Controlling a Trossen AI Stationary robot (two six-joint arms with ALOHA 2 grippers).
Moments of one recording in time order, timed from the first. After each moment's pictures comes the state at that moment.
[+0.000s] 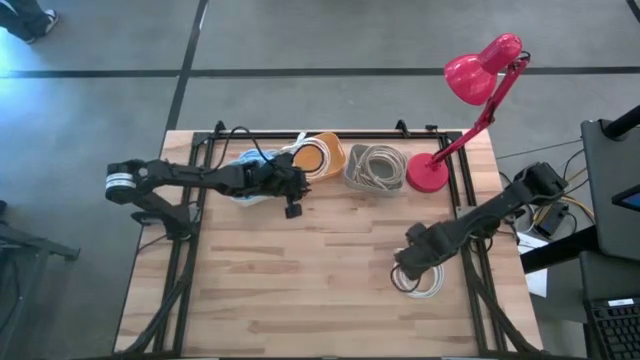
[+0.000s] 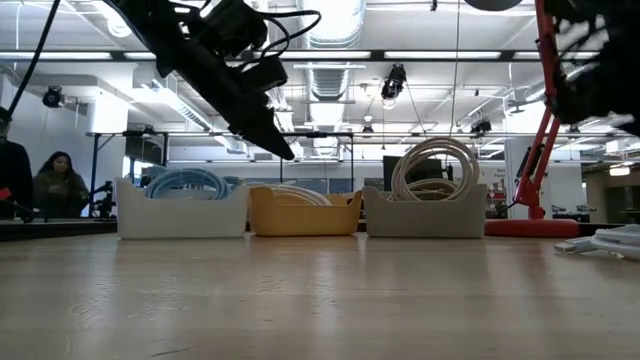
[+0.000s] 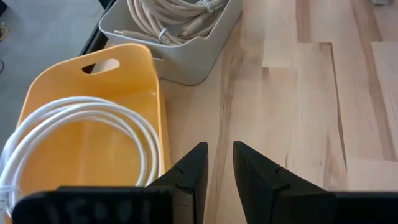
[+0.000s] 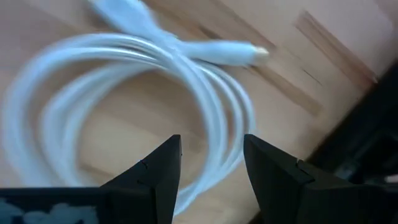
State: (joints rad) left arm 0.23 1.44 0.86 -0.06 -0.11 0.17; right arm 0.47 1.44 0.86 -1.12 -0.08 1.51
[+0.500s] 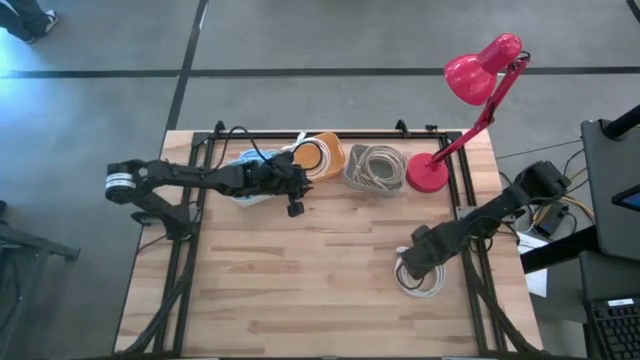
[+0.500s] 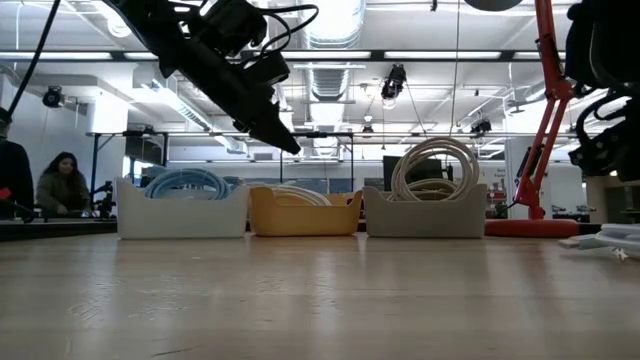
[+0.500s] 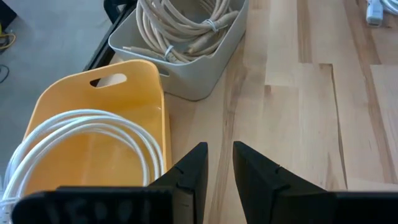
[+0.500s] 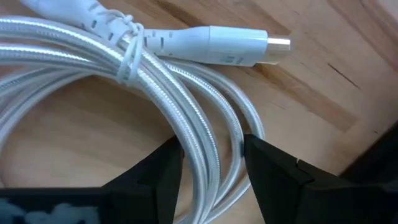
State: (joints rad) left arm 0.23 1.44 0.86 -0.01 -0.11 0.15; right arm 0.47 1.44 0.61 -0.88 -0.14 1.54
